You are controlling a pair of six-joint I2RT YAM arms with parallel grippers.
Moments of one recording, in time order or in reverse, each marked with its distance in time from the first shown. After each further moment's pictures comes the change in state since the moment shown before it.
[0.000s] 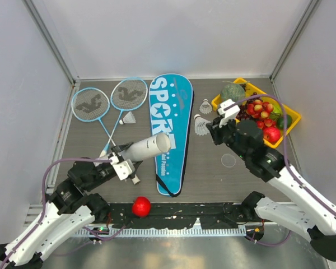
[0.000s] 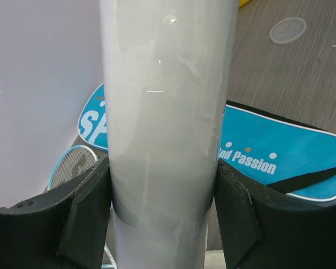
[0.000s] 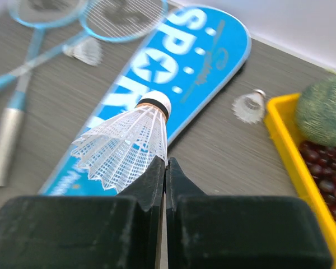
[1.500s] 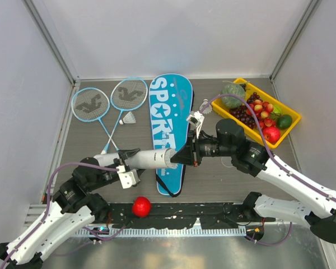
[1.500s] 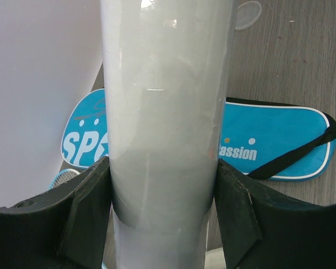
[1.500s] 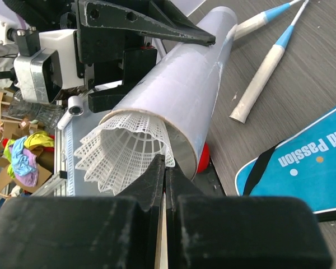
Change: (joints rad) left arm 0.000 0.000 -0.048 -0.031 0.148 0.156; right arm 0.158 0.115 0.102 0.013 -0.764 0.517
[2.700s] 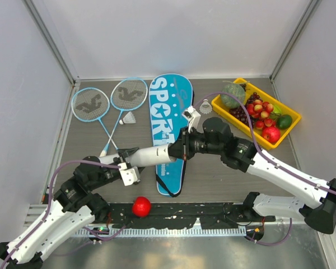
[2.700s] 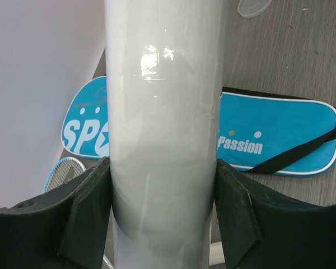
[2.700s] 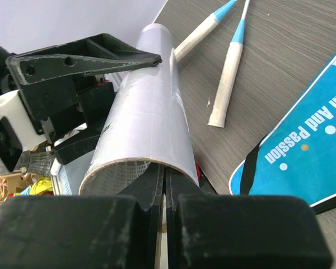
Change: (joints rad) left arm 0.008 0.022 0.000 -0.001 -0.030 -0.006; right arm 0.041 0.115 0.042 0.002 0.241 0.155
